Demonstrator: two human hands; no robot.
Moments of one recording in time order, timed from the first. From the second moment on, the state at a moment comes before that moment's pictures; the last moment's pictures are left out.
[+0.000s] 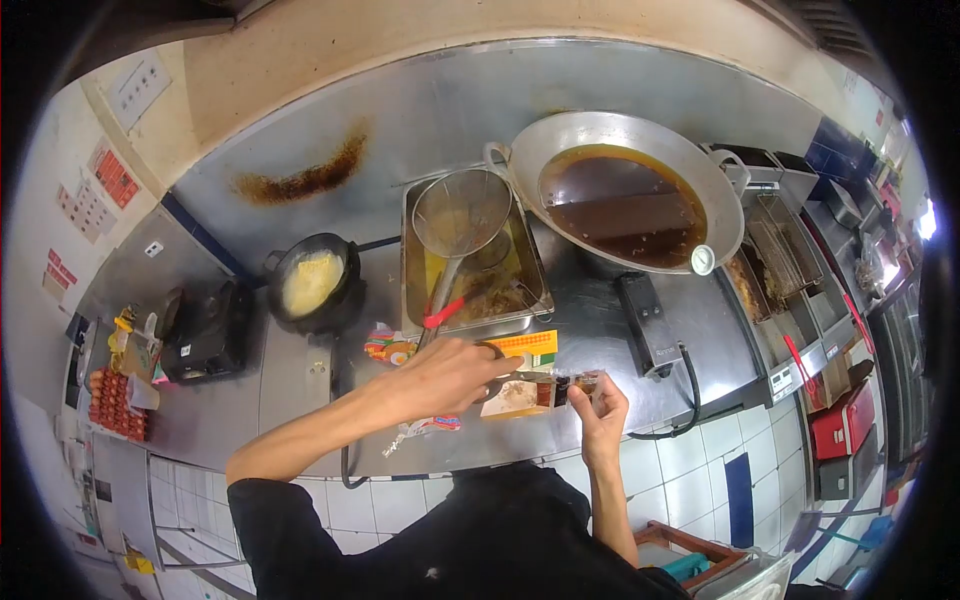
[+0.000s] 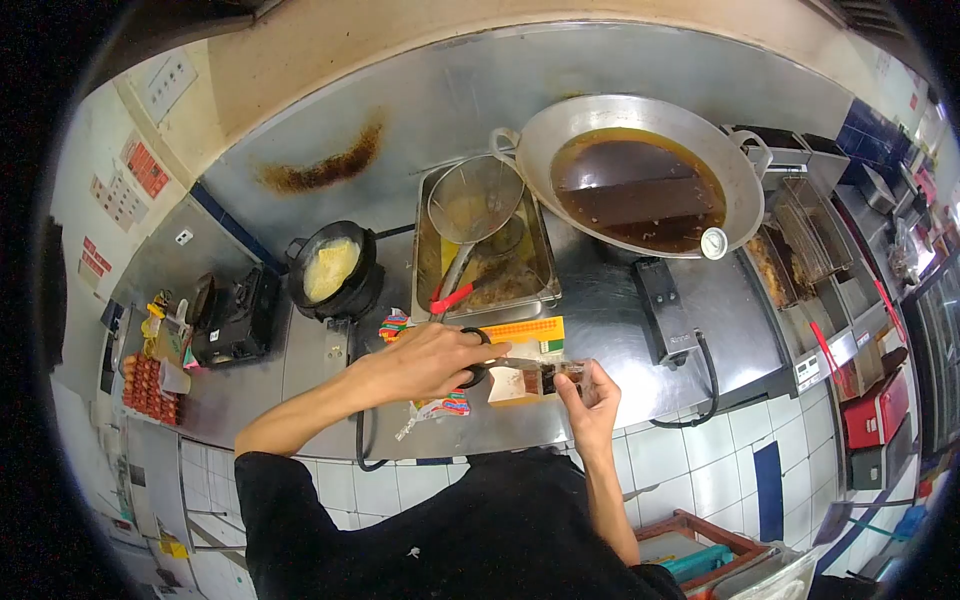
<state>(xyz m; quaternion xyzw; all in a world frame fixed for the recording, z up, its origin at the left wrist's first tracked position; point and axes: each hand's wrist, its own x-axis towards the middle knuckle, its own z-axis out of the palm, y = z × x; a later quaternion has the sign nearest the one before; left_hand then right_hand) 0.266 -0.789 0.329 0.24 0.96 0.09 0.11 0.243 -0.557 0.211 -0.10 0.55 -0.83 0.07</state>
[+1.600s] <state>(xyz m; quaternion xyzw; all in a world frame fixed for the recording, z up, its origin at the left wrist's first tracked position) 0.243 -0.772 0.322 0.30 0.95 0.08 0.01 0.238 -0.562 0.206 -0.16 0.63 -0.76 -0.04</state>
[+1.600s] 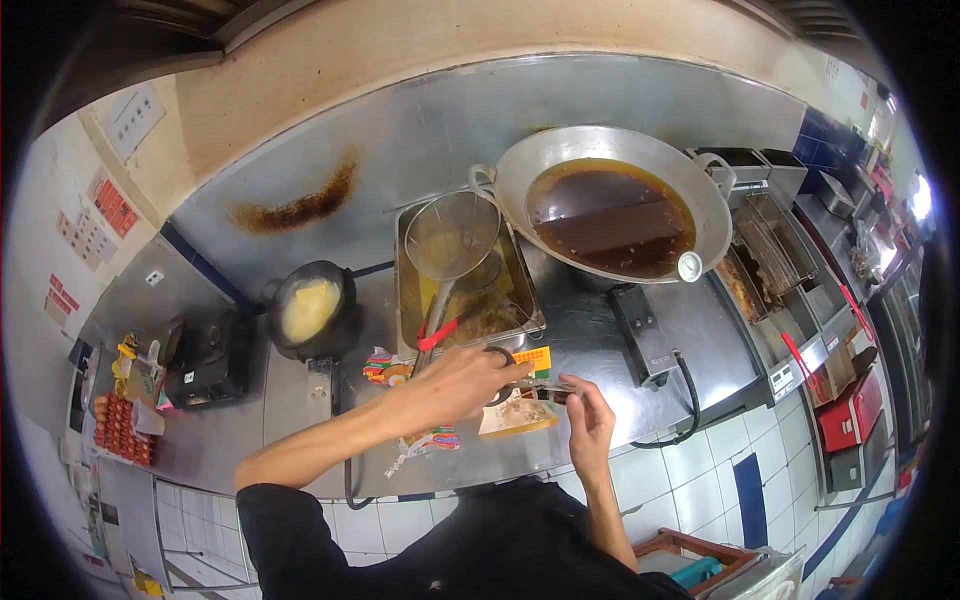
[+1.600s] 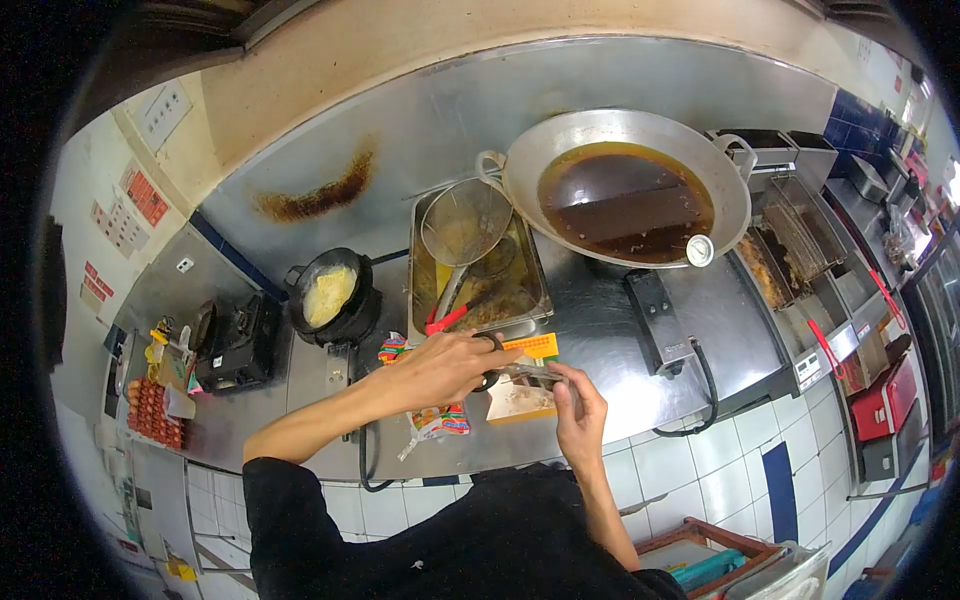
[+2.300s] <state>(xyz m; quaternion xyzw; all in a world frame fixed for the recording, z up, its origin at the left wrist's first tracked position) 0.236 -0.772 0.309 0.24 0.97 0.05 0.06 0.226 -0.585 0.190 -0.13 0.60 -0.79 -0.01</state>
